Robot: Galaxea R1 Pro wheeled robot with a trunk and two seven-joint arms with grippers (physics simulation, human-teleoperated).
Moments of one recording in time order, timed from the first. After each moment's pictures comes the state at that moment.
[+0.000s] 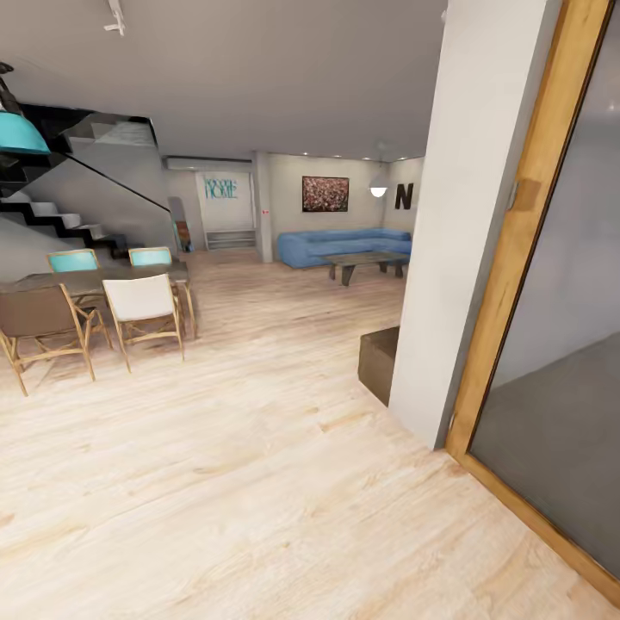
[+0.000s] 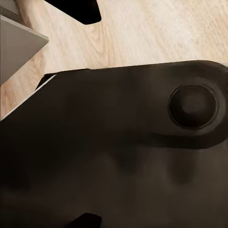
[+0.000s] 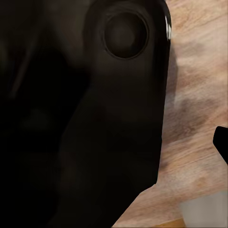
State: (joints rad) left arm 0.00 0.00 0.00 0.00 0.00 0.00 0.00; right arm 0.00 0.00 0.00 0.00 0.00 0.00 0.00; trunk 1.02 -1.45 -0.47
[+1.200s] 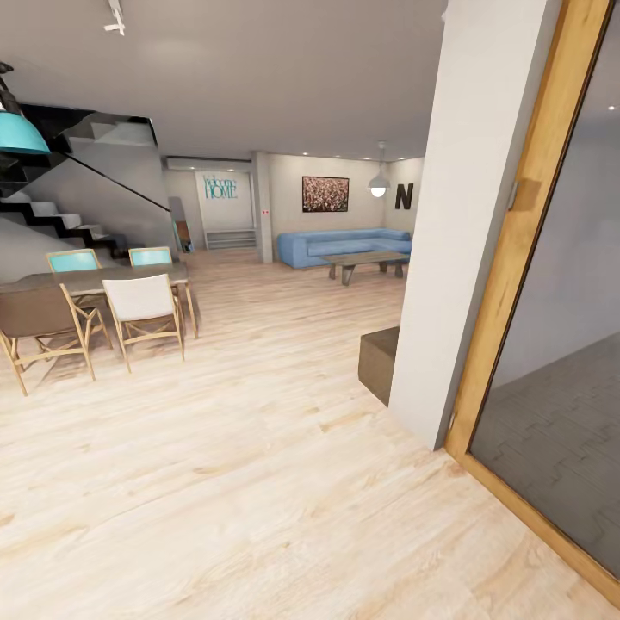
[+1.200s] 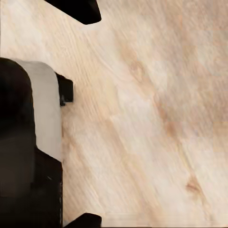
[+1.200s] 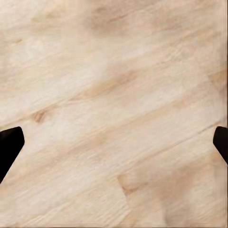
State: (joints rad) left arm 0.13 -0.04 0.00 -0.65 -0.01 0.00 0.01; right arm -0.08 -0.02 -0.01 -0.55 0.00 -0.12 0.01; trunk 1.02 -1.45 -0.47
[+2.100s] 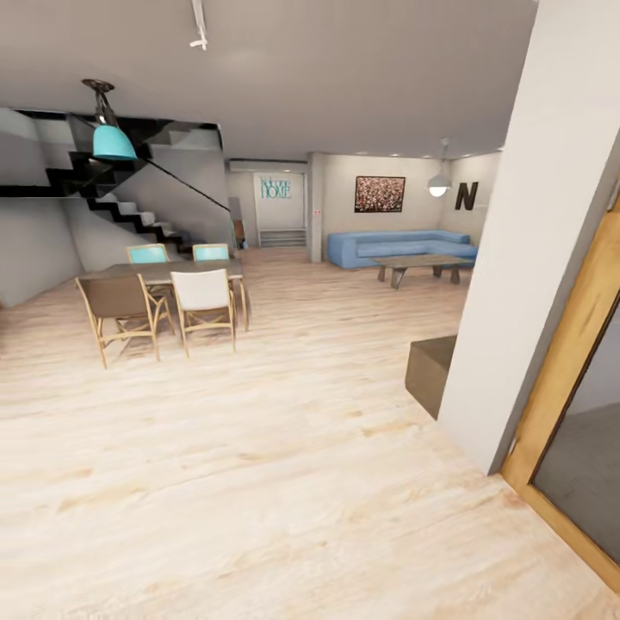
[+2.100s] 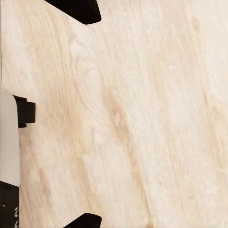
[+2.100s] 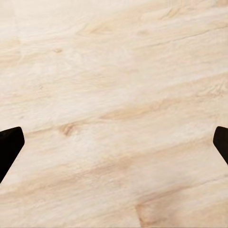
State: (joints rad) left arm 0.14 0.01 0.02 -0.77 0.00 0.00 0.01; right arm -0.08 -0.02 0.00 -0.58 0.01 -0.13 0.01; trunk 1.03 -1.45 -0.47
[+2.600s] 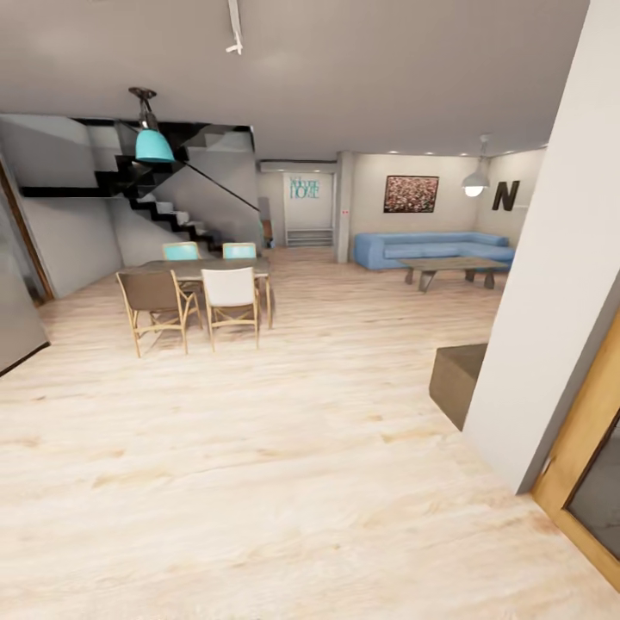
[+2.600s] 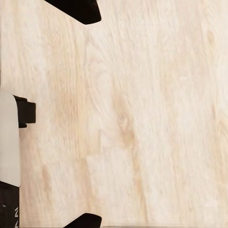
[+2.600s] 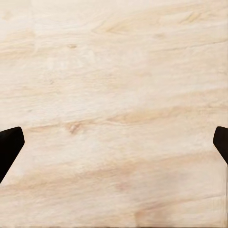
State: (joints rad) left arm 0.14 0.01 0.01 -0.77 0.00 0.00 0.01; right arm -0.08 -0.03 0.00 -0.56 0.01 -0.13 0.01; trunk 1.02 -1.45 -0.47
